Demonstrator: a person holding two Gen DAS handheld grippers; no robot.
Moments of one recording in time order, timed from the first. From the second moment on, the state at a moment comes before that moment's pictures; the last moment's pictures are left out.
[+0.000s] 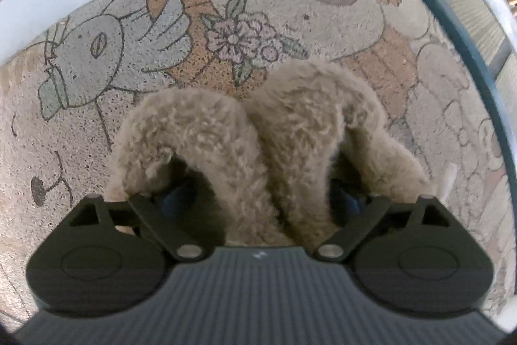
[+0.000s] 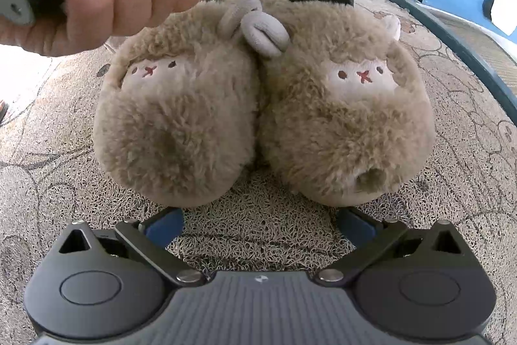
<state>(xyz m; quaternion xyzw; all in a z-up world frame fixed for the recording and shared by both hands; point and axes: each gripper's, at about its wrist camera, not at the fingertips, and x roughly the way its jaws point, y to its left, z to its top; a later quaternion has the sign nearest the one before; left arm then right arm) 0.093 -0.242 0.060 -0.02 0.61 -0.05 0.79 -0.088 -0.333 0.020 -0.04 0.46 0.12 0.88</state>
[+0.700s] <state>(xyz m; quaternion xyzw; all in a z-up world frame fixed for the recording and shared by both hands) 0.085 -0.238 0.078 -0.04 0.59 -0.06 0.81 -0.084 -0.332 0.032 -0.02 0.42 0.13 0.90</state>
